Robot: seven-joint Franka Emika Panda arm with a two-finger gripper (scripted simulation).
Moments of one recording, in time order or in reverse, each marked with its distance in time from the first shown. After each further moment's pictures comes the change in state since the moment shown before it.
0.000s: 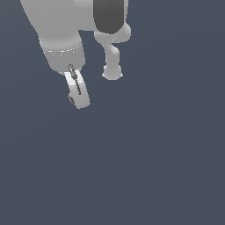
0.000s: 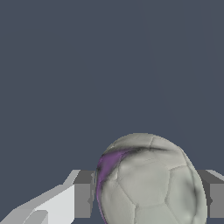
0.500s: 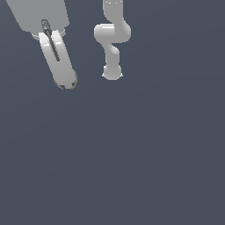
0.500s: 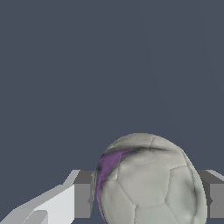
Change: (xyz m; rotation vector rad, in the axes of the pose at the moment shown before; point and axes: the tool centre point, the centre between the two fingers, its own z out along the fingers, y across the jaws) arm 0.018 -0.002 -0.081 0.000 0.000 -0.002
